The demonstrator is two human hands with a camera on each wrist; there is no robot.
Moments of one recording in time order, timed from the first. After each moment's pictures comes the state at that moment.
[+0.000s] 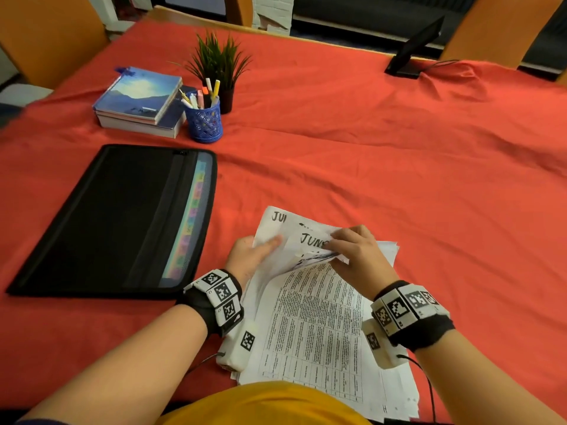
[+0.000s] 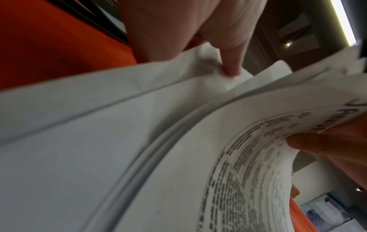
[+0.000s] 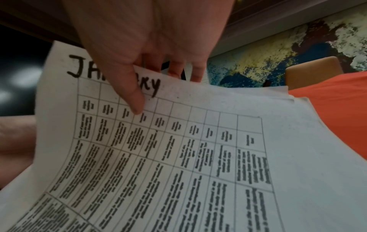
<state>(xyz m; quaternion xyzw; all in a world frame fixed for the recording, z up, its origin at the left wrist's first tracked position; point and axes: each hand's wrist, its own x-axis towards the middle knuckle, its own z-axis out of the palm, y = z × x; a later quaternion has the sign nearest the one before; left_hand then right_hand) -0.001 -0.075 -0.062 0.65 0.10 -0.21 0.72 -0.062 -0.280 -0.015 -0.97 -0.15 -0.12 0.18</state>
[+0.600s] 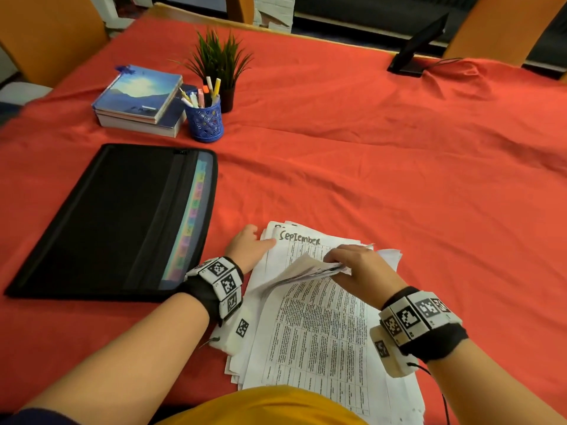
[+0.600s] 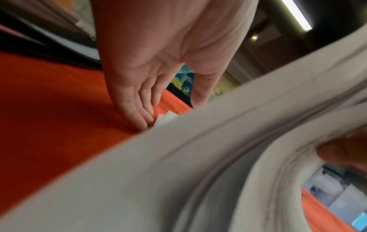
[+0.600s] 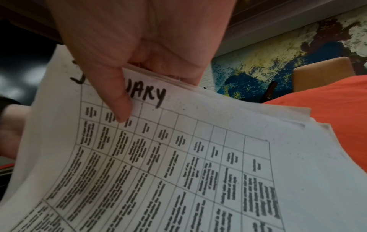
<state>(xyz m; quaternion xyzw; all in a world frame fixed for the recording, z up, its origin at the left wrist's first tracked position) 0.026 -0.072 -0.058 0.86 0.04 -0.22 0.45 -0.067 -0.283 -0.008 -0.96 -0.17 0.01 0.24</state>
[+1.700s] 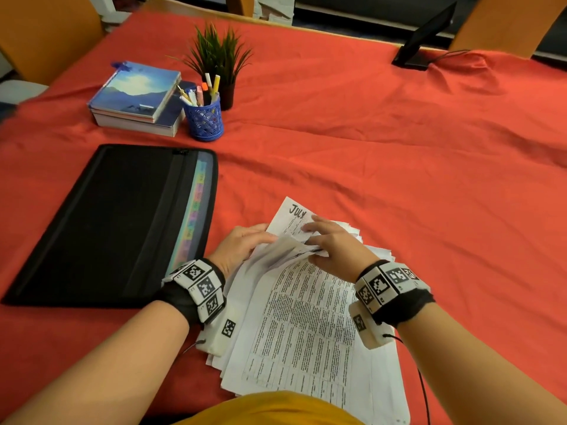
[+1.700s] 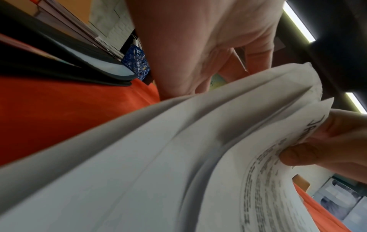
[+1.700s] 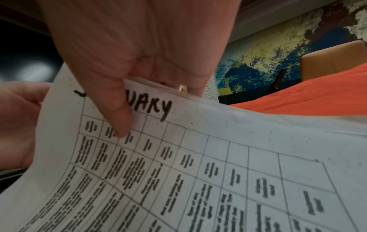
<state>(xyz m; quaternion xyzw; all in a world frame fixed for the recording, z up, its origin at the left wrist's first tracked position) 0.029 -0.051 -0.033 0.67 -0.02 -0.32 0.67 -0.015 -0.259 -0.019 -0.96 -0.16 0.07 0.22</state>
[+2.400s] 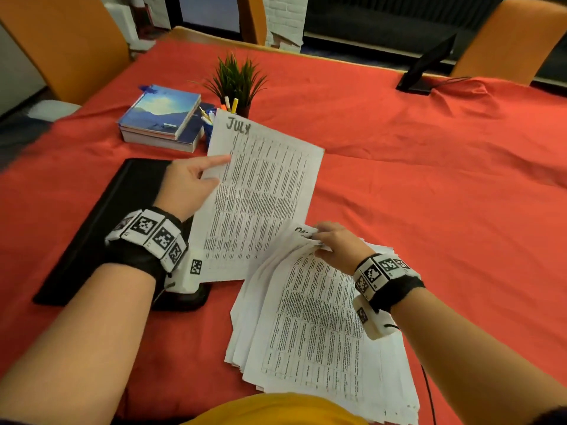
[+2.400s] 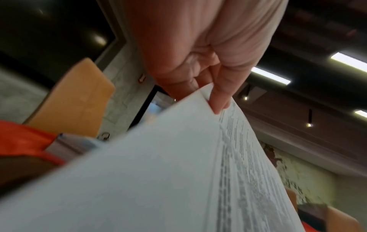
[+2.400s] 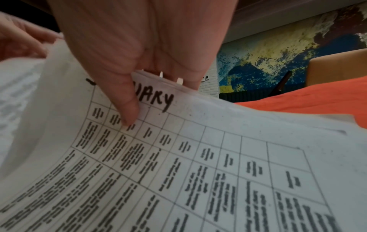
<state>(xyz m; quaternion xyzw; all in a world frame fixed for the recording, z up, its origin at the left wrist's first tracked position) 0.086 0.028 0.054 0.81 -0.08 -0.01 0.57 0.010 -0.249 -0.008 -0.97 -0.15 0.10 0.15</state>
